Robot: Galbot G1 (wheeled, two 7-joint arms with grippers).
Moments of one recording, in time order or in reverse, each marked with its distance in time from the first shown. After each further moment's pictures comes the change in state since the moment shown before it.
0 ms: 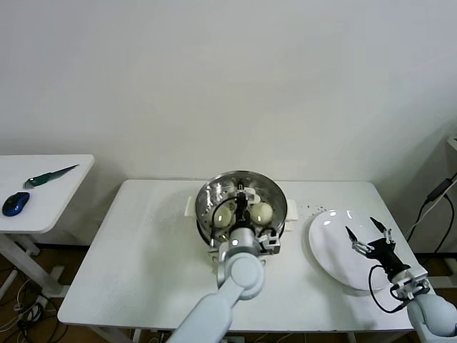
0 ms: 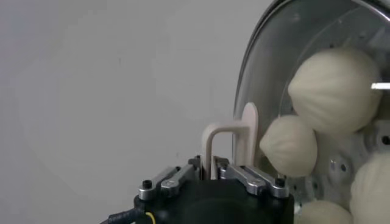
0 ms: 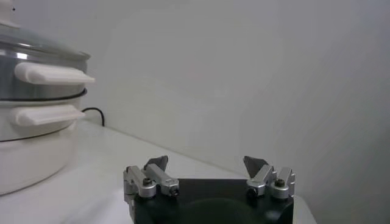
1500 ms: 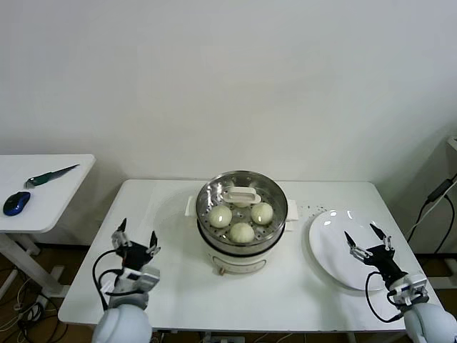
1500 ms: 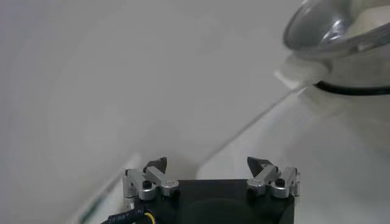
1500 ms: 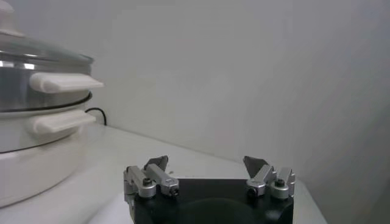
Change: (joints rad) left arm 0.567 0.251 -0.582 -0.457 -1.078 -0.180 -0.429; right arm -0.092 0.066 0.057 0.138 -0.016 -0.110 0.037
